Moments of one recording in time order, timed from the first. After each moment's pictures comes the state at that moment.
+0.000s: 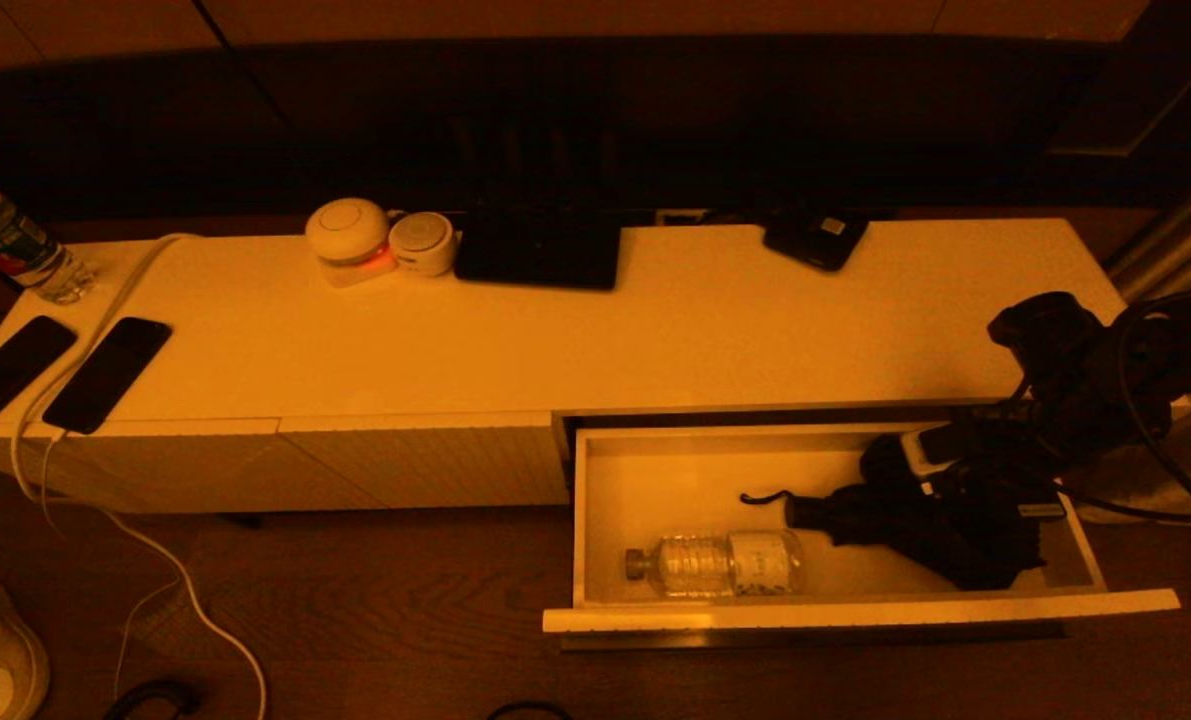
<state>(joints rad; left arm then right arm) 0.00 0.00 0.00 0.00 0.00 0.00 -0.02 1.98 -1.42 0.51 0.03 -1.52</state>
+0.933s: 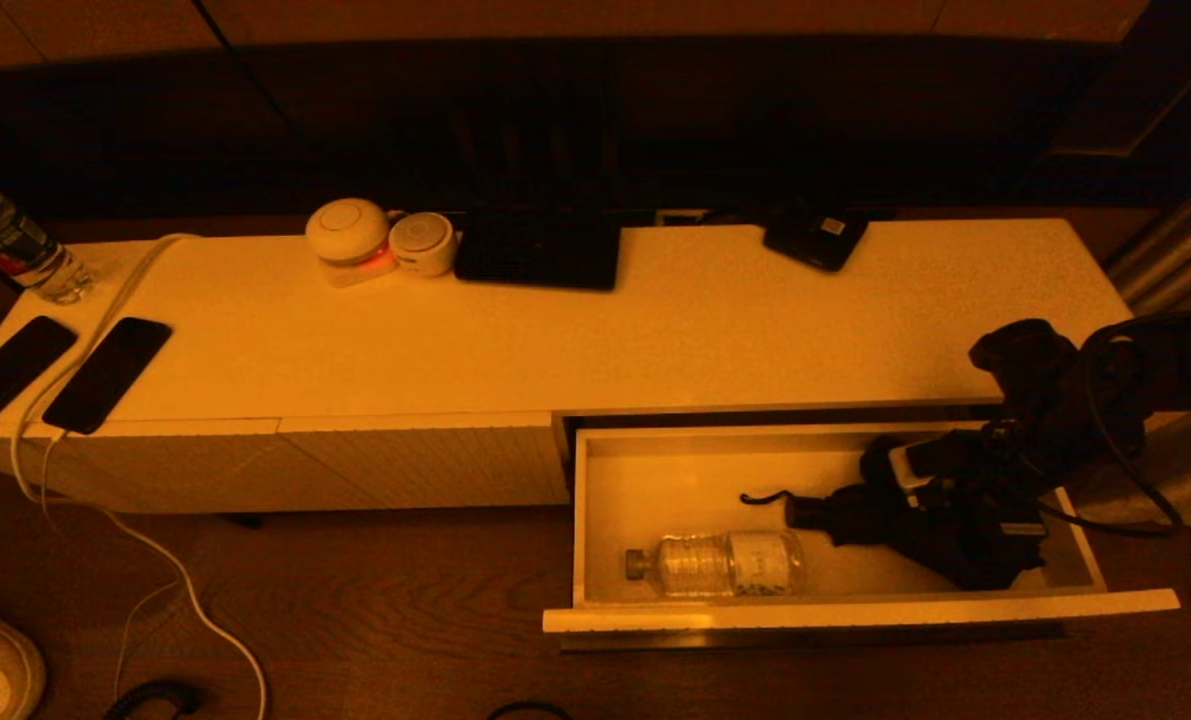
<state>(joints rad) 0.00 0.00 0.00 0.00 0.00 0.00 -0.02 2.04 -1.40 0.49 0.07 -1.48</state>
